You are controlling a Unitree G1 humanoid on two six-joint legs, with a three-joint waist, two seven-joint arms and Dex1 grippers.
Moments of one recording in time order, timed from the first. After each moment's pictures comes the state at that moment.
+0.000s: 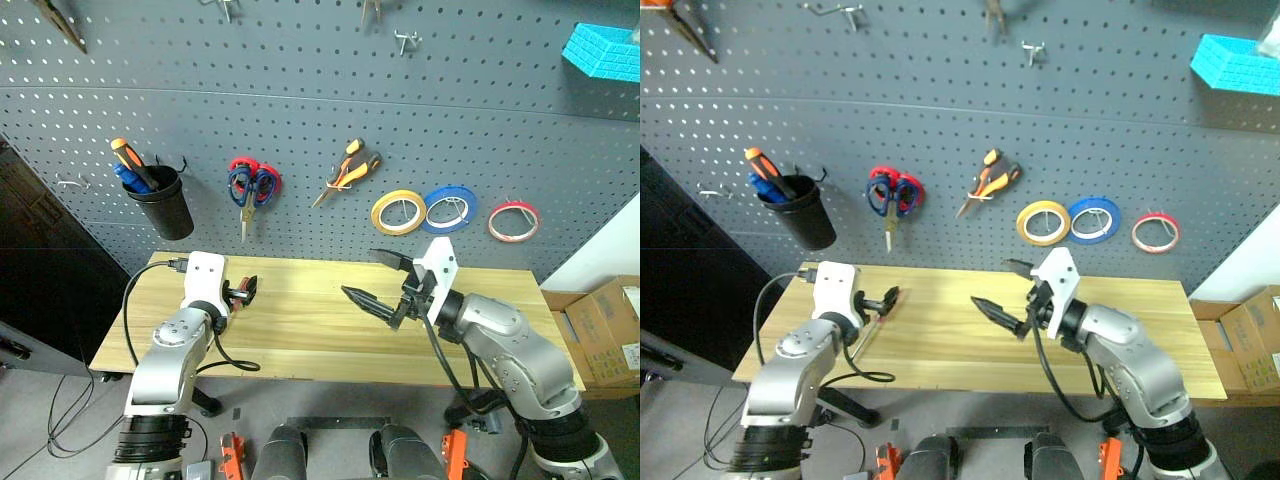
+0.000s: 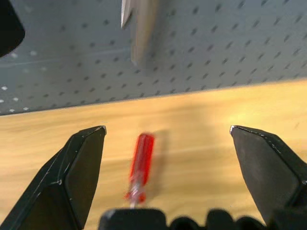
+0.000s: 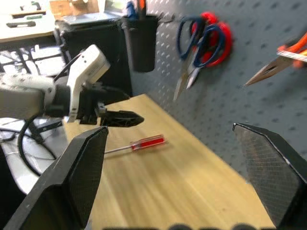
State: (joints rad) left arm -0.17 0.44 0.10 -0.05 -0.12 0.61 -0.22; right arm -0.25 -0.37 0.23 -0.41 0.42 0.52 0.59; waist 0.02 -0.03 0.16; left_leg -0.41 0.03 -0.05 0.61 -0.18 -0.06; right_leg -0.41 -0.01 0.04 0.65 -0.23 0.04
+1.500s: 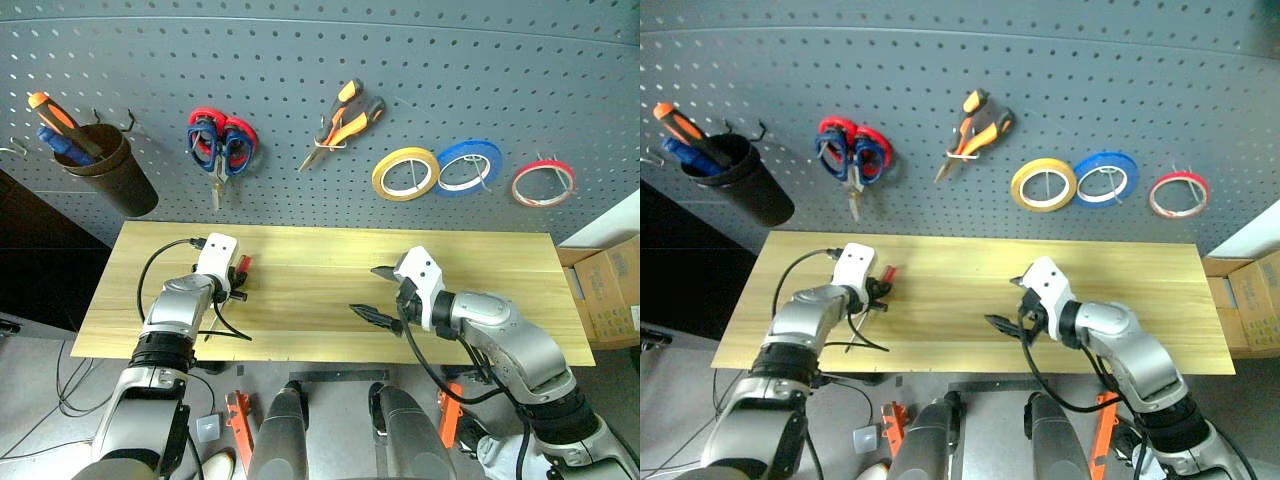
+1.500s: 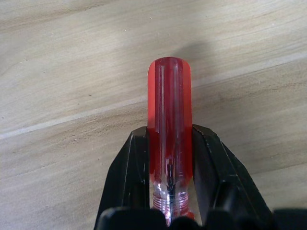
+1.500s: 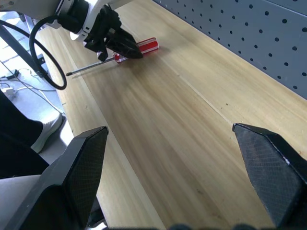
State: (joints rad) left arm -0.56 0.48 0.01 0.51 -0.04 0.63 -0.39; right arm -0.31 -0.45 0.26 -0.36 0.29 0.66 0.66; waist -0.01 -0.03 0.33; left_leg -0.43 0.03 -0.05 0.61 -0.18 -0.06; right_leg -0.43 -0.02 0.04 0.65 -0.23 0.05
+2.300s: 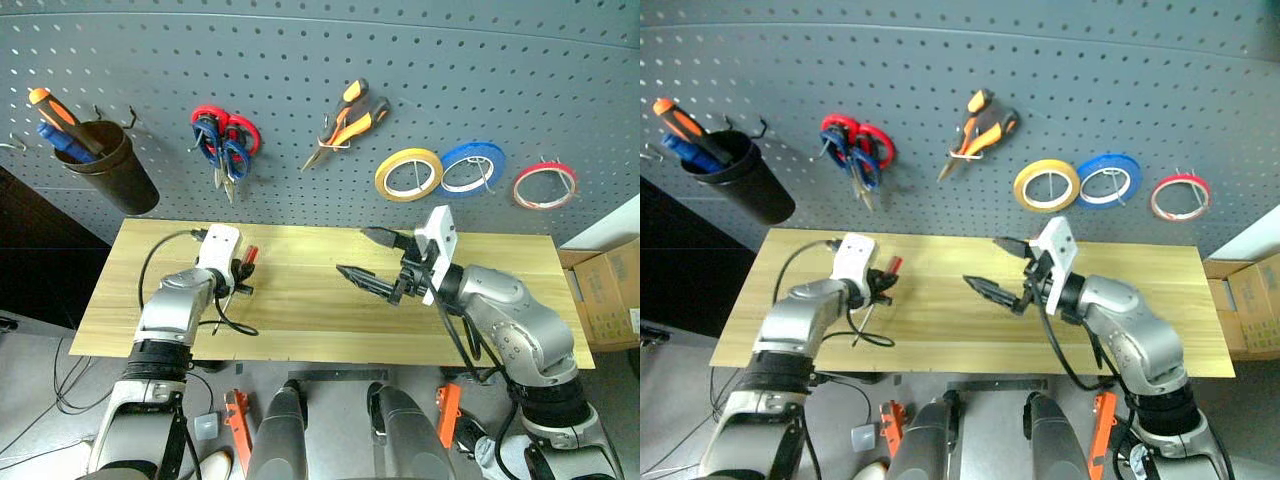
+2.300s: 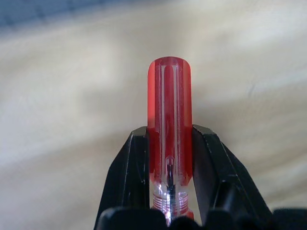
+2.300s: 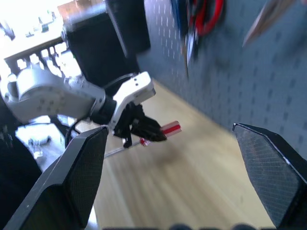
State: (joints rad) left arm -0.50 0.50 0.06 0.17 -0.10 0.77 -0.41; right arm -0.41 -0.34 0.08 -0.42 0.52 0.64 0.67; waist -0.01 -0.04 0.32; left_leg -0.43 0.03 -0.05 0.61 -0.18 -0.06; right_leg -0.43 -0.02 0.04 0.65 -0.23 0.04
